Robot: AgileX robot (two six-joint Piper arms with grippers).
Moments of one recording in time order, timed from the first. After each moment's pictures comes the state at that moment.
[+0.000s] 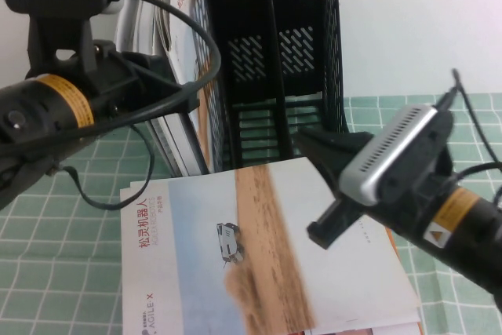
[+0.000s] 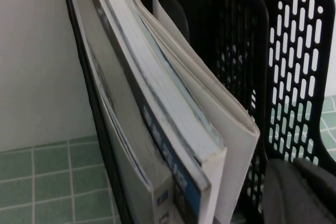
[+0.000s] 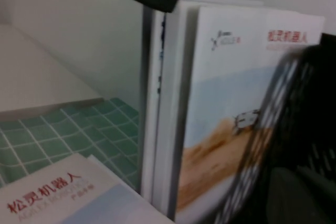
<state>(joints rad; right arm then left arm) 0.69 1.46 -0.60 -0.14 -0.75 -0.14 -0.52 1.23 -0.96 0.68 0.21 -0.90</state>
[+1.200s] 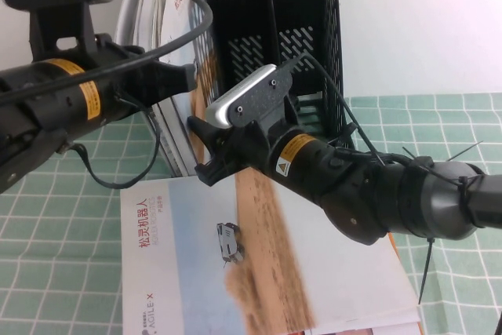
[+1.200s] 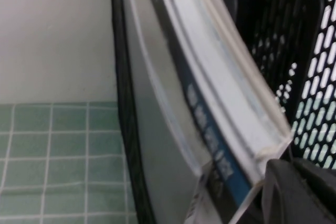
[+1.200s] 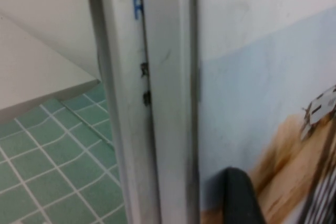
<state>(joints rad) 0.74 1.99 -1.20 -0.06 -0.57 -0.04 -0.52 1.29 -1.04 0.63 0.35 -0.97</state>
